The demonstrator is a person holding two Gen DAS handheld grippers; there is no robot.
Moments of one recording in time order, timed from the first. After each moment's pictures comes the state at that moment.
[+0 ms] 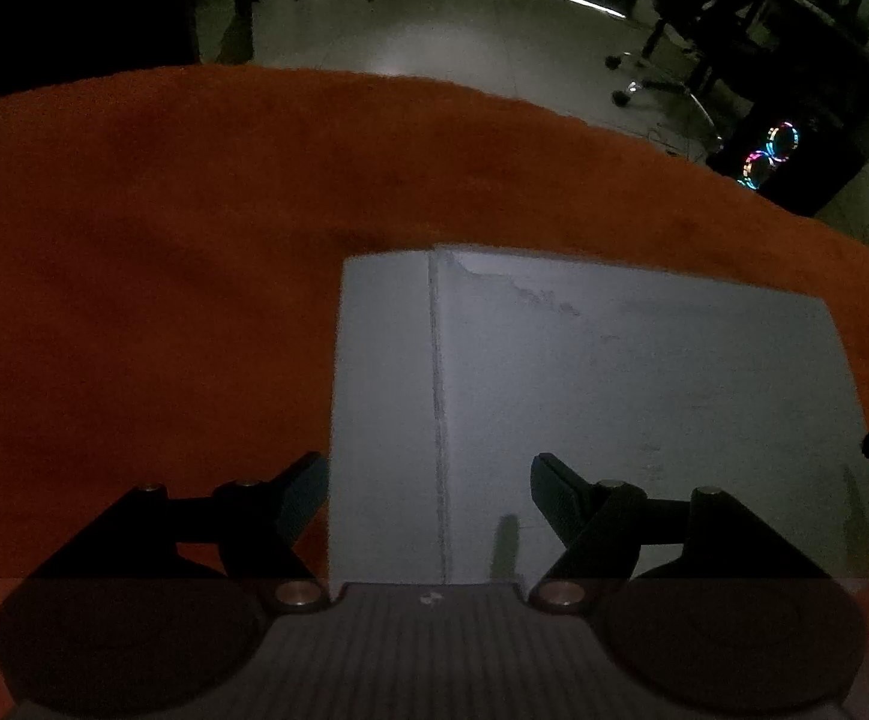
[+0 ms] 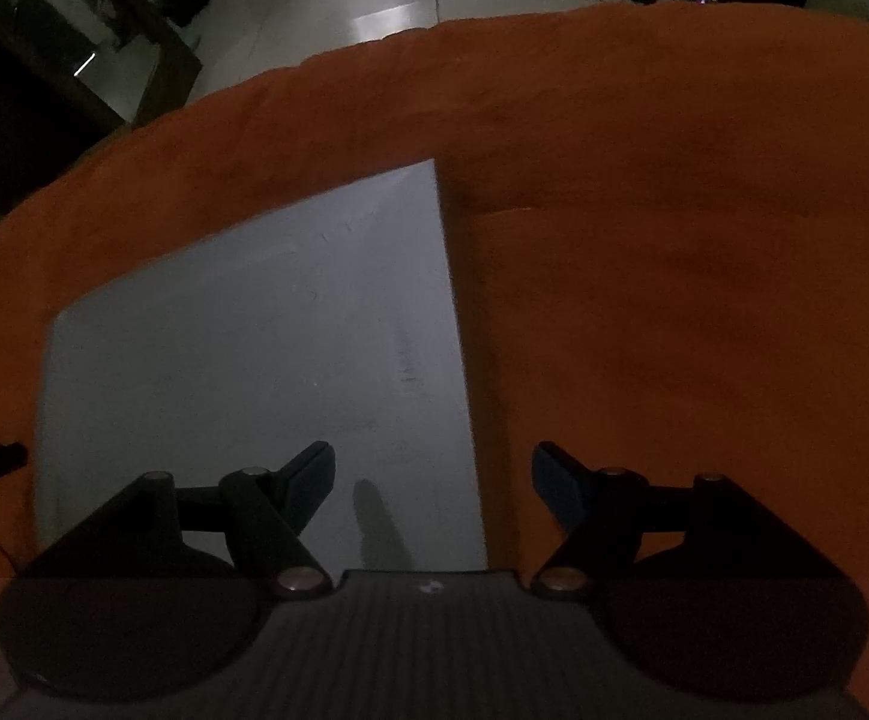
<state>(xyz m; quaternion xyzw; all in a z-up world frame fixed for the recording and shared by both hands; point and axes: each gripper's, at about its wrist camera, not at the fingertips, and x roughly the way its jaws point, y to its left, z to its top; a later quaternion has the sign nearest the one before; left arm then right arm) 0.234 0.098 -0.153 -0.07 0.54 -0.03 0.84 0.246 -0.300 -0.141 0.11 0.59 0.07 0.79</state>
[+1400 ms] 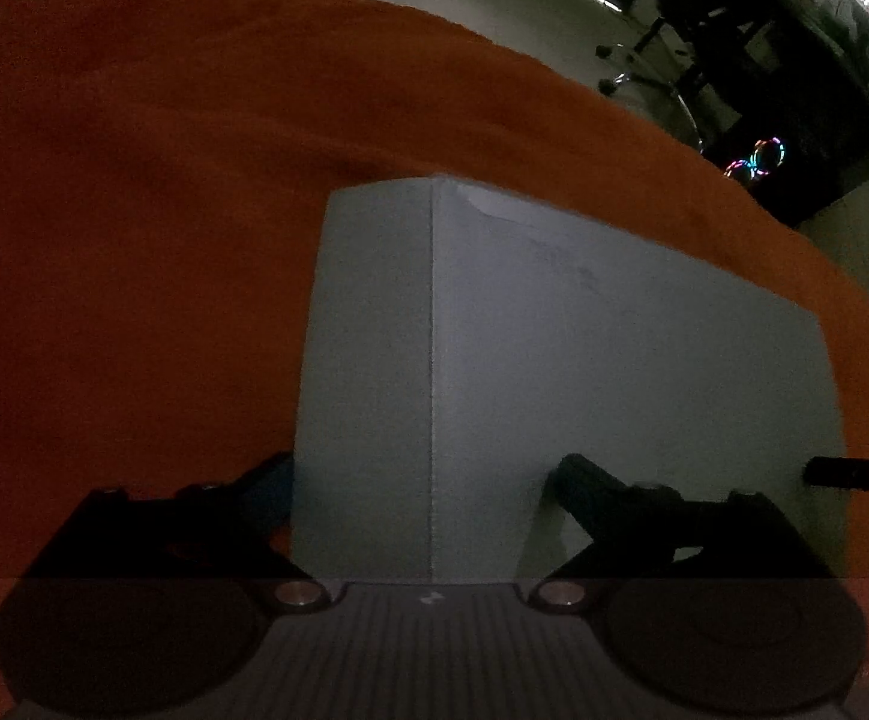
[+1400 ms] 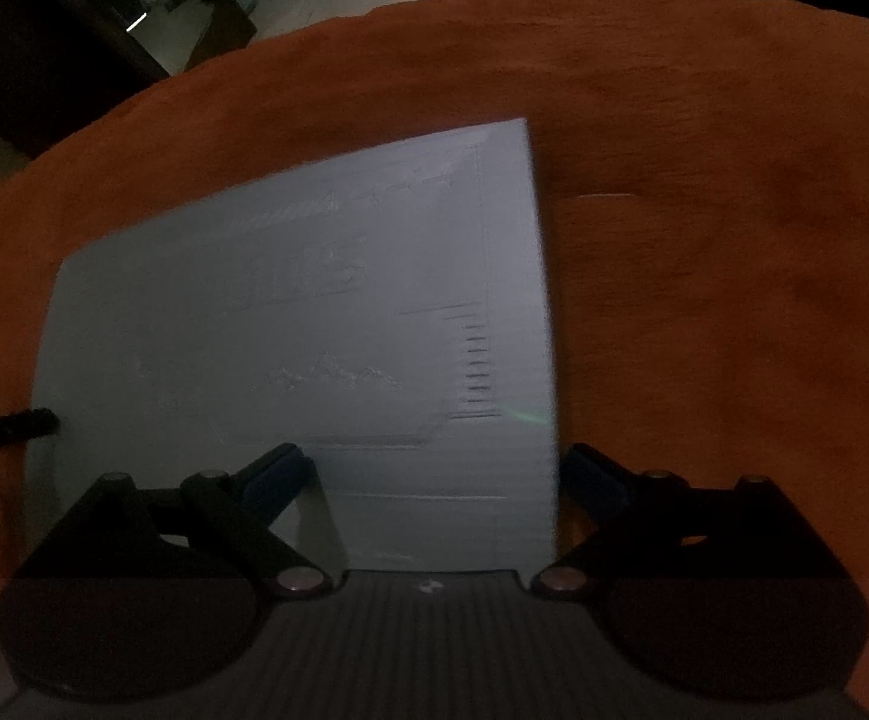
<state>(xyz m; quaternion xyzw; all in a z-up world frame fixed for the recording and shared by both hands) 0.252 0.115 -0.190 -0.15 0.56 -0.06 0.81 0.246 -0.309 -0.154 0.09 0.60 0.12 0.79</state>
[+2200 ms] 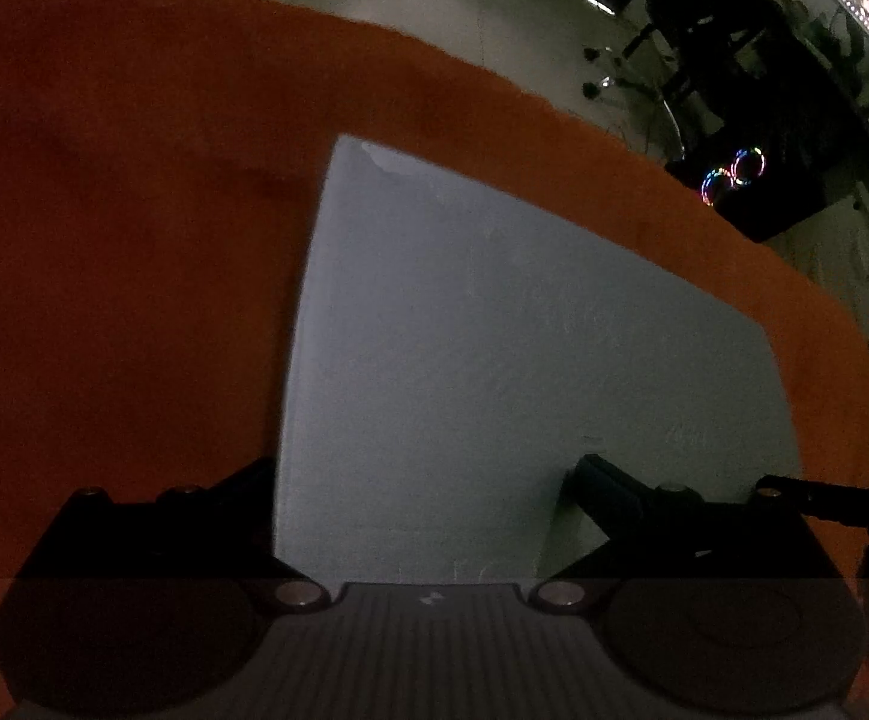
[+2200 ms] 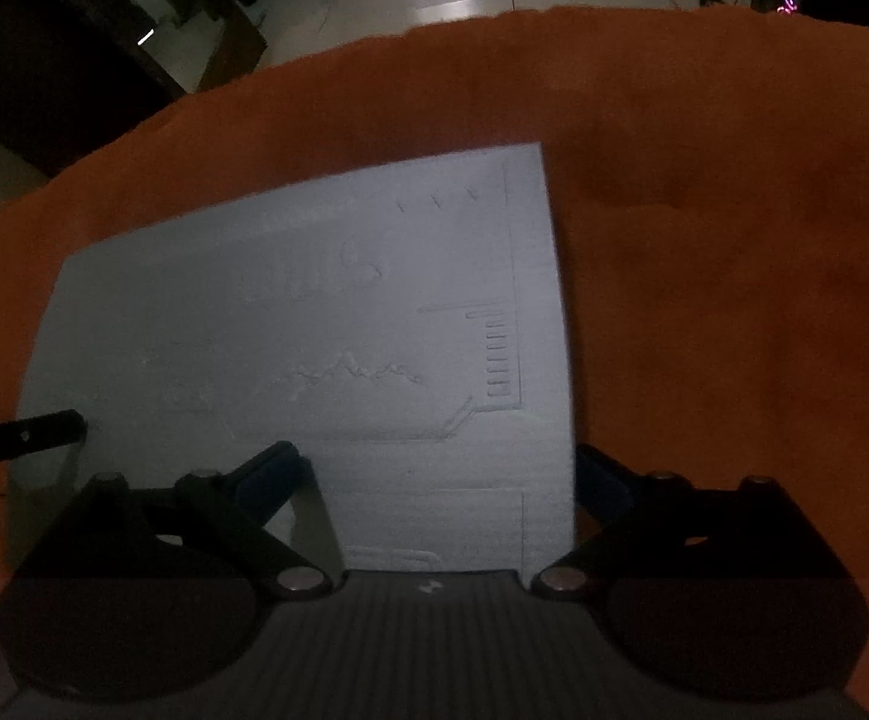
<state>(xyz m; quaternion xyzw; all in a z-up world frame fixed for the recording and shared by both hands) 0.262 0.101 -0.167 -0.17 0.56 -0.07 0.81 0.230 -0.302 -0.133 0.11 0.59 0.12 0.79</state>
